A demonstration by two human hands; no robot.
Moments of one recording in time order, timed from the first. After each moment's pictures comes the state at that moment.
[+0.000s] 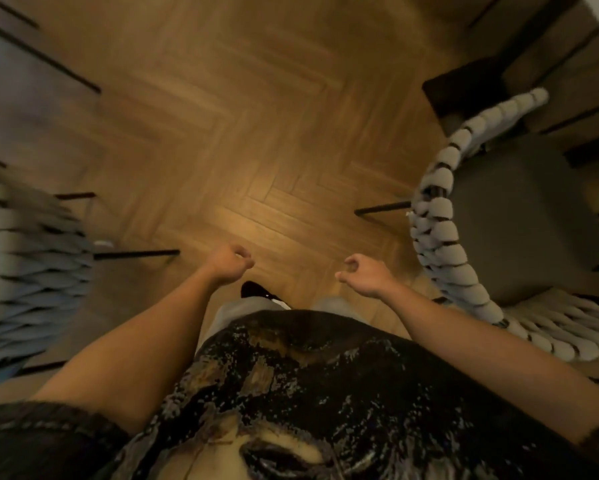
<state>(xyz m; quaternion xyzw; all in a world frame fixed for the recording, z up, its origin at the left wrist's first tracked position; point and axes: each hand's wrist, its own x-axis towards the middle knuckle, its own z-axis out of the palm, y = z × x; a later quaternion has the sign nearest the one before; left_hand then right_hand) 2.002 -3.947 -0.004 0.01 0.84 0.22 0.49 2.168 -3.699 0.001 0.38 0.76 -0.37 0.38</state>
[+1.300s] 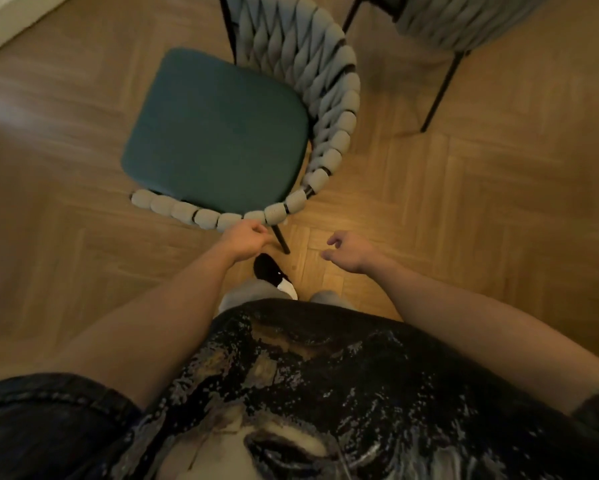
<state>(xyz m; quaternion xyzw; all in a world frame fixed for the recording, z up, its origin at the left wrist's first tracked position) 1.824 -4.293 -0.006 -0.46 0.71 0.48 0.21 1.664 -4.117 0.005 -0.23 0.83 -0.07 0.50</state>
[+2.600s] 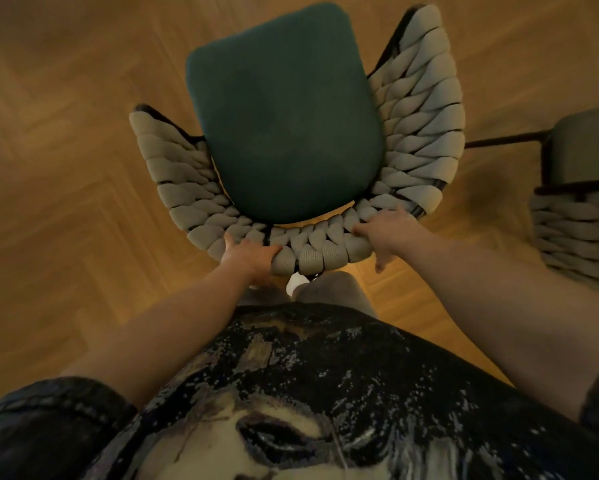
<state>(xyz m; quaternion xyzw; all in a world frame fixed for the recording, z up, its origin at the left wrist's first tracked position) 1.657 -4.290 -0.047 -0.52 0.65 0.37 0.42 1.404 -4.375 -0.031 -0.76 0.35 0.51 0.22</state>
